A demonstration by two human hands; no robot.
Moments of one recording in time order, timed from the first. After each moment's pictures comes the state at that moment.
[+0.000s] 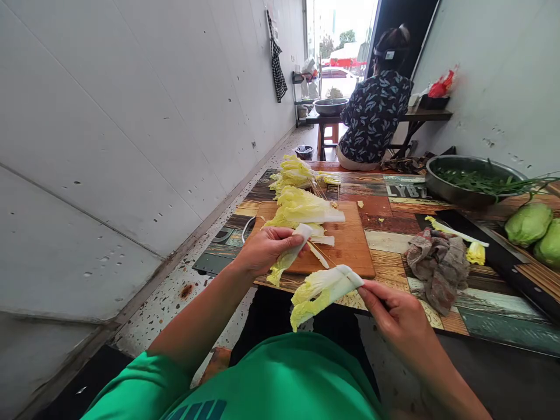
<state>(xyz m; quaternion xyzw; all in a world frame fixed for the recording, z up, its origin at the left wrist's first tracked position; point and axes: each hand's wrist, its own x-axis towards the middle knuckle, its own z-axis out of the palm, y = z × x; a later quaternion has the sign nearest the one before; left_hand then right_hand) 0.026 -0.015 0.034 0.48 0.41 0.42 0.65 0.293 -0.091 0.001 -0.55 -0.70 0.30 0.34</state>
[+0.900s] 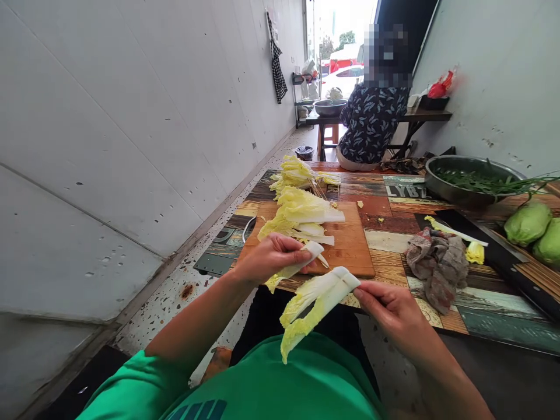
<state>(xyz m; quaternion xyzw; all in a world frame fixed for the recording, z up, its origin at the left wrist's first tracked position) 0.026 -0.028 0.039 0.59 0.41 0.33 0.61 0.295 -0.084 0.005 -0.50 -0.65 0.47 0.32</state>
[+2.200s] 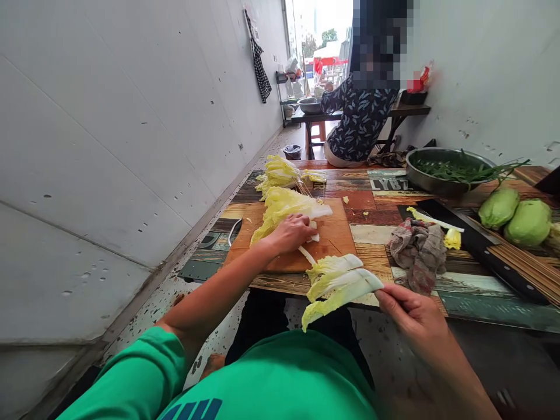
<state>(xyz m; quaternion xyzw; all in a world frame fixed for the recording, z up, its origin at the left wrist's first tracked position) 0.072 0.064 -0.009 0.91 0.42 0.00 0.01 0.348 -0.103 -0.027 -0.59 -0.58 0.41 0.38</state>
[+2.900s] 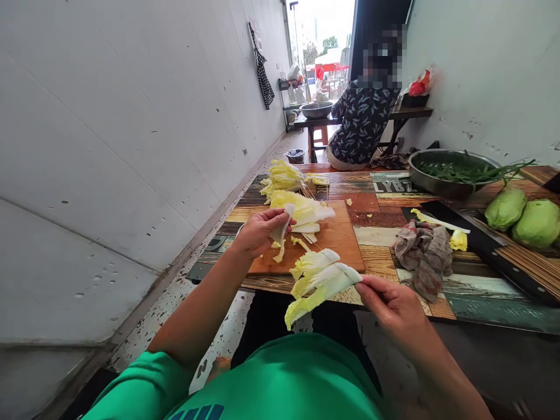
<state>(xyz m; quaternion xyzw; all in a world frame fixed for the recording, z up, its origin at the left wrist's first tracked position) 0.030 0.028 0.029 0.43 0.40 0.50 0.63 0.300 -0.094 0.005 -0.54 -0.63 0.39 0.39</state>
